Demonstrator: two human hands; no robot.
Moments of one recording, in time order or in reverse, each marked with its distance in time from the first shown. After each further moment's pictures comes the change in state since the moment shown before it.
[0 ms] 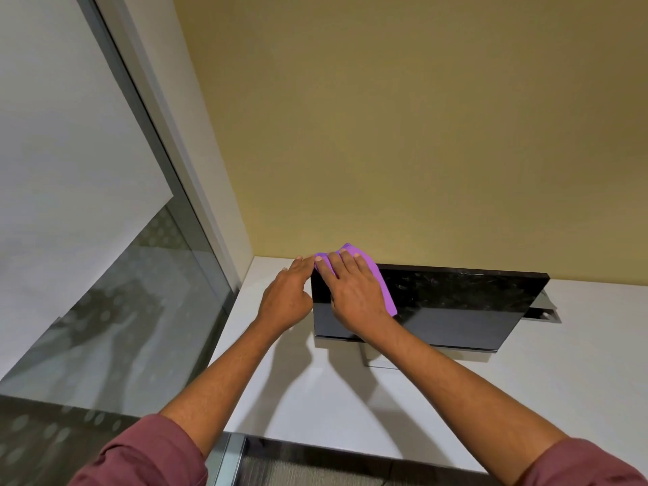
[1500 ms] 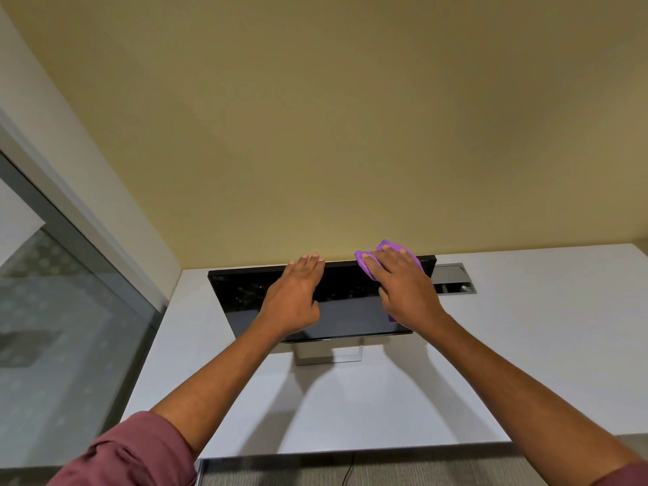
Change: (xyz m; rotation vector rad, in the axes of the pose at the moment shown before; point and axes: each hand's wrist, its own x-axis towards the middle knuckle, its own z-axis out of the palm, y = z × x) left_hand 0.048 0.159 0.105 0.303 -0.167 0.323; right_hand -0.149 0.252 -0.046 -0.013 0.133 0.131
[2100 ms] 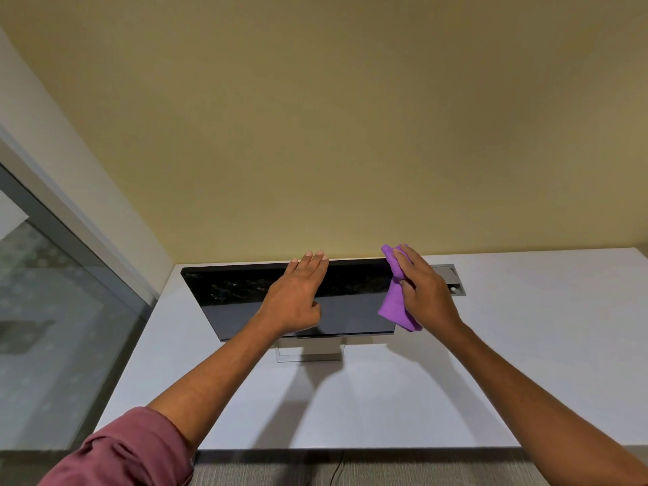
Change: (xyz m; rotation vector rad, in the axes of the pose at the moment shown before) left_hand 0.023 0.055 0.016 0.063 -0.079 0.018; right_hand -0.050 0.087 0.006 0.573 0.110 0.324
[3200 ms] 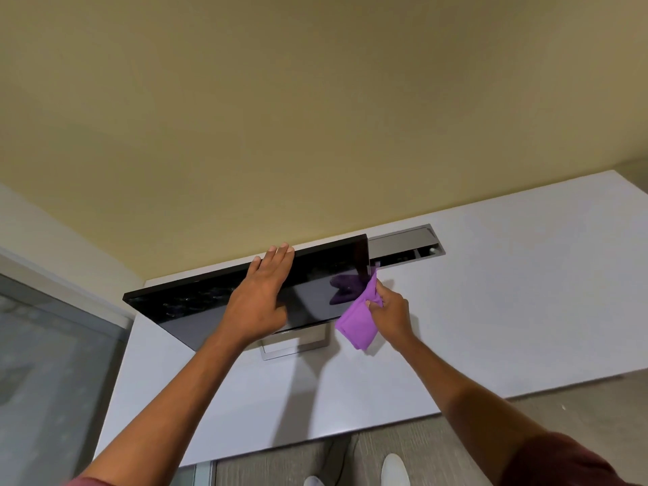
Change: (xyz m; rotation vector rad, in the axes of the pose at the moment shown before) left_hand 0.016 0.021 0.003 -0.094 -0.013 0.028; right_hand -0.065 0.087 0.100 0.338 -0.054 0.669
